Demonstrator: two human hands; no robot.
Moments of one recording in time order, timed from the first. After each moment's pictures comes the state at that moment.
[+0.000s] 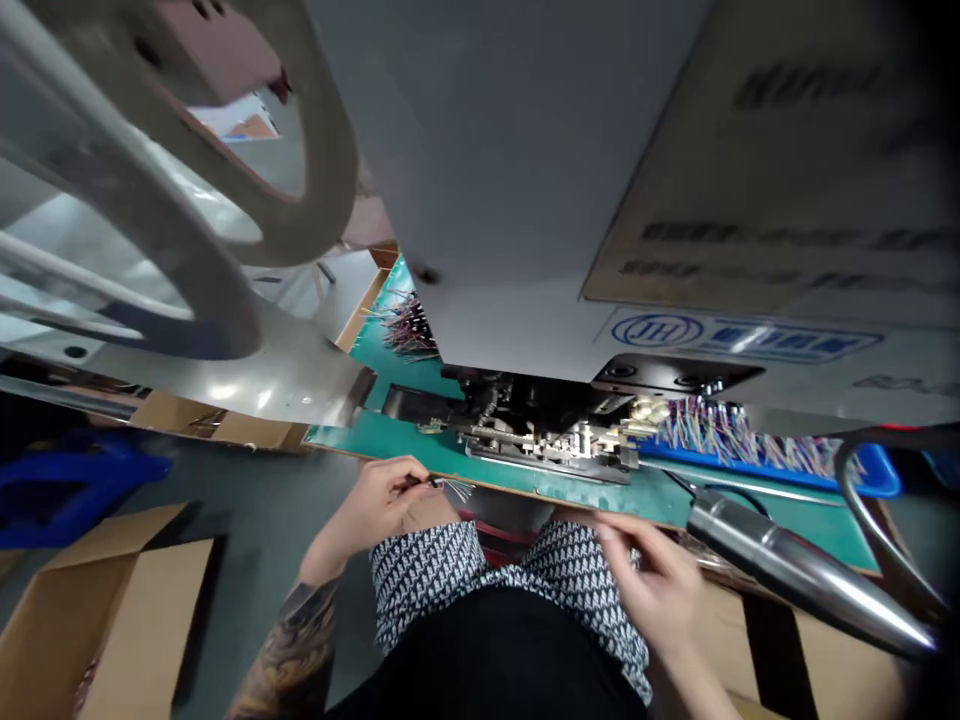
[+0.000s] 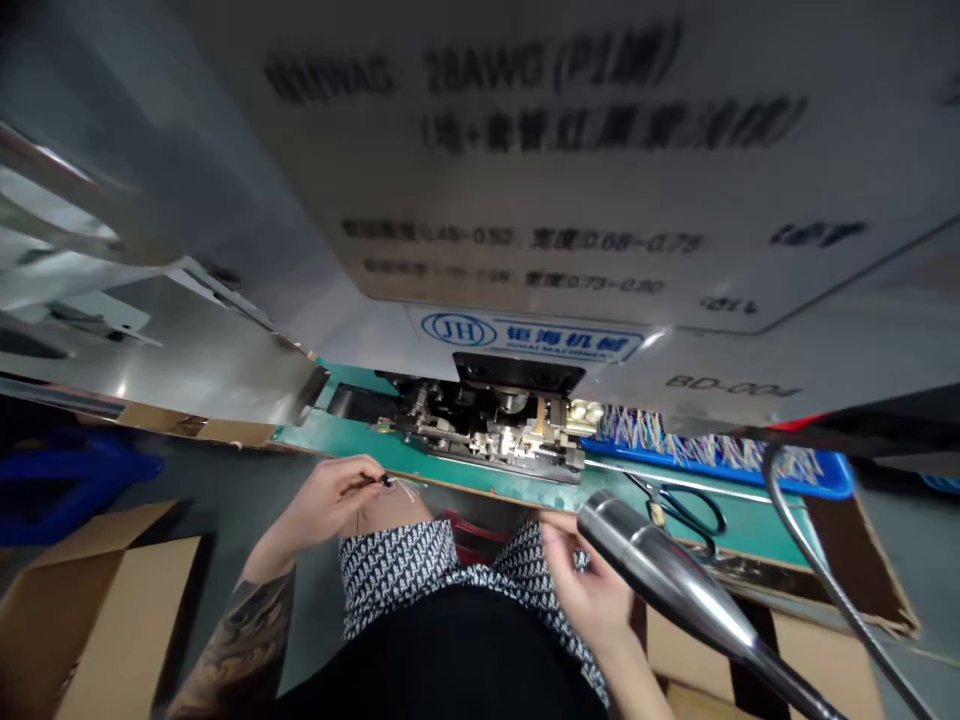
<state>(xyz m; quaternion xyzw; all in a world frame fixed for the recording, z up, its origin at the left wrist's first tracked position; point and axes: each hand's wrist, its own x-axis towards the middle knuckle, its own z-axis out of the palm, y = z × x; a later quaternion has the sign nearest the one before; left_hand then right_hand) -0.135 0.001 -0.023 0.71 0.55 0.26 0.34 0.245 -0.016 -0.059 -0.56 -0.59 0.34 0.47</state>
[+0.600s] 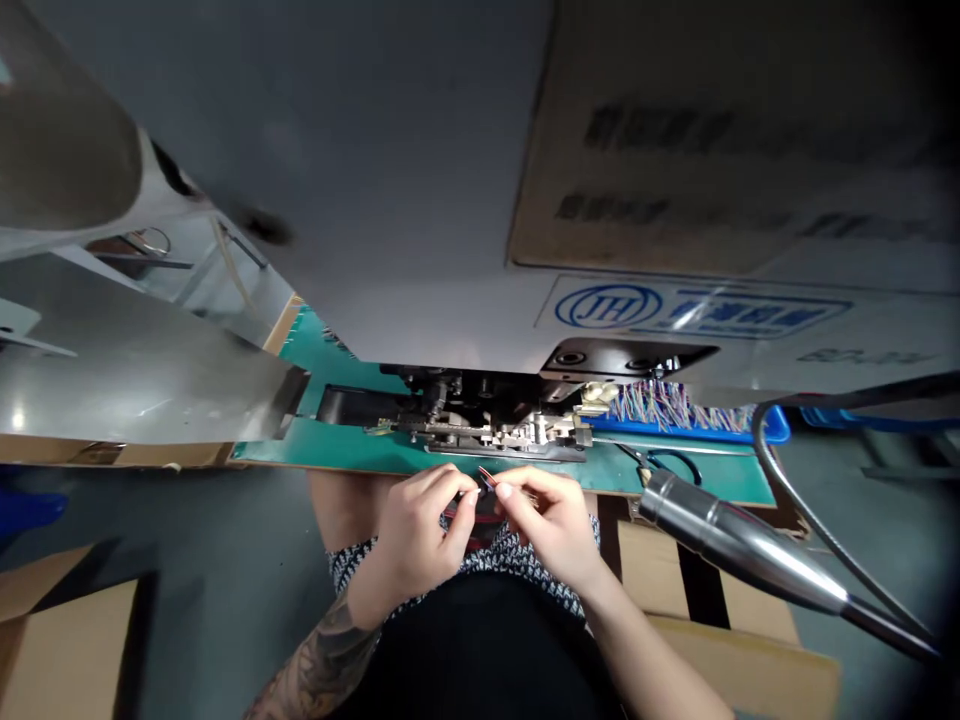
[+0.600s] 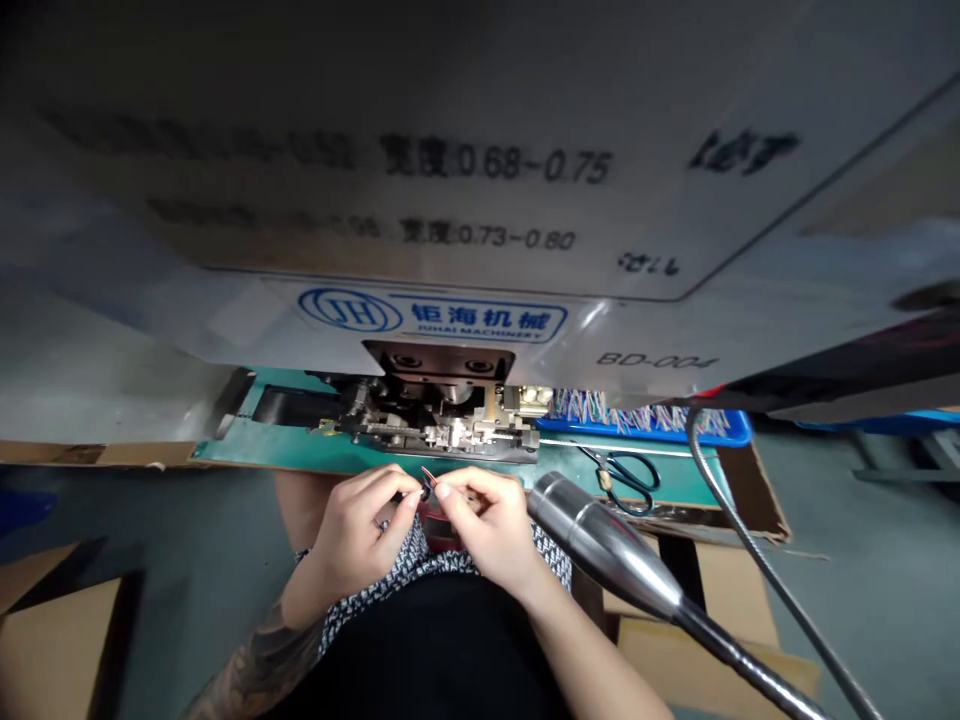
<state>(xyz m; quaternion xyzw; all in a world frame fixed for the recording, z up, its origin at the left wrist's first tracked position) -0.018 0.002 -0.008 0.76 0.50 0.34 0.26 0.182 0.013 -0.020 -0.47 -0.51 0.59 0.42</state>
